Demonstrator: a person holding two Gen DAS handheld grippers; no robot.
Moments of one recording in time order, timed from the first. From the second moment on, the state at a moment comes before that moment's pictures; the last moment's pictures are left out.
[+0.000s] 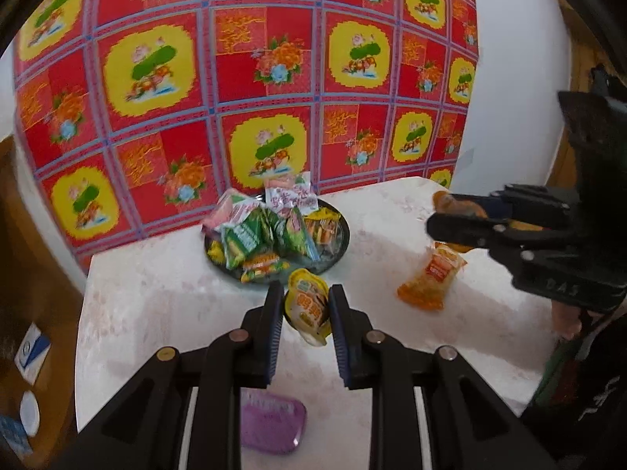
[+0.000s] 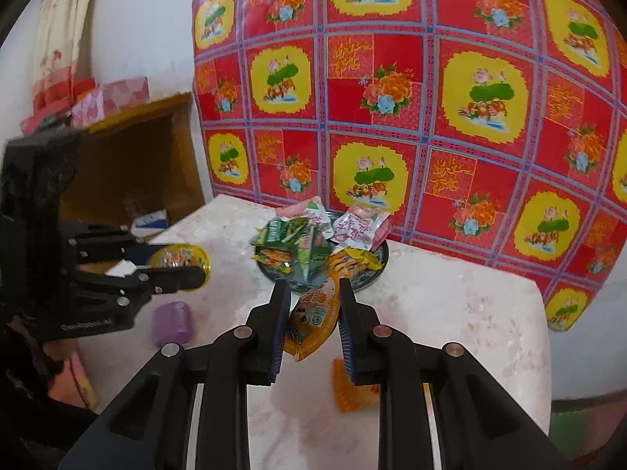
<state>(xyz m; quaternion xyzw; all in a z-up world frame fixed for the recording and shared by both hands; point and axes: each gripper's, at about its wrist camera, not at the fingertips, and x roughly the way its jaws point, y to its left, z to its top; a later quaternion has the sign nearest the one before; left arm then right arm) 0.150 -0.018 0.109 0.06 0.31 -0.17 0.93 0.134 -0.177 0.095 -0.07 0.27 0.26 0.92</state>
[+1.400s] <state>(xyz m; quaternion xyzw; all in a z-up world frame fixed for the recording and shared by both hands) 0.239 -0.030 0.063 0.09 0.32 -0.15 0.93 0.189 -0.141 0.023 -0.26 0.36 0.44 0.78</state>
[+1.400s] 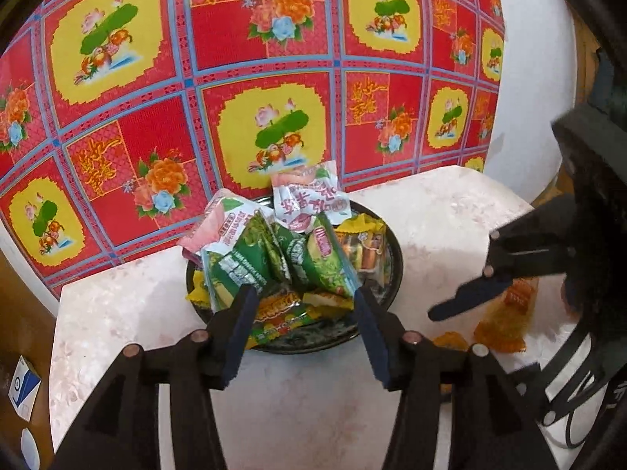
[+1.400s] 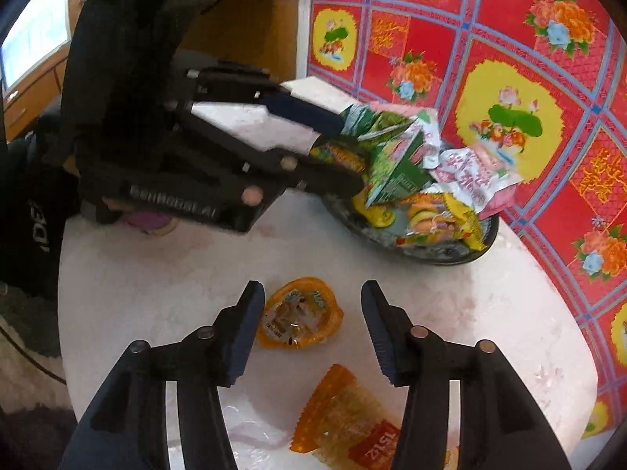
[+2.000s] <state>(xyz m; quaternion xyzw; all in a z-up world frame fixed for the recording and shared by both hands) 0.237 -0.031 0.061 0.09 0.34 -0.17 0.92 0.244 -0.156 0.039 -0.12 0.34 0.34 0.87</state>
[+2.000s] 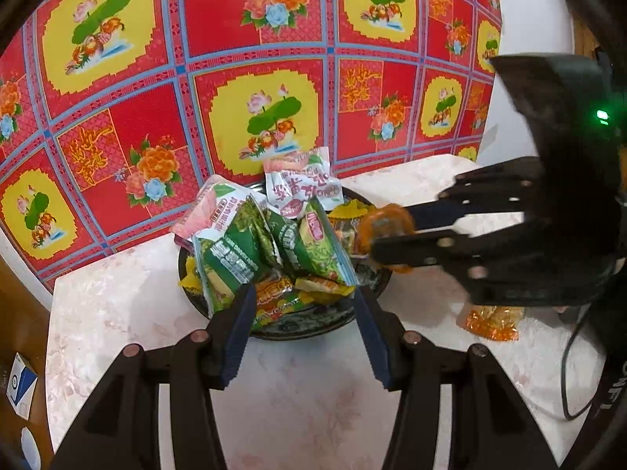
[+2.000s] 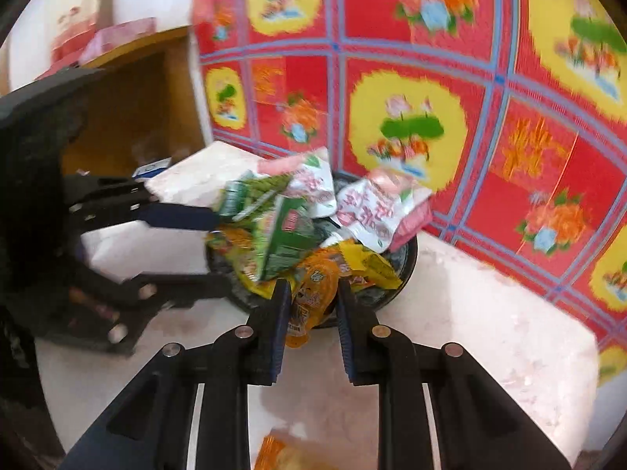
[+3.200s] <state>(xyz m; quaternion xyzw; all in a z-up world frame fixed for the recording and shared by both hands) 0.239 -0.035 0.052 0.10 0.37 -0.17 0.91 0.230 -0.145 0.033 -0.13 0.33 0.36 0.86</state>
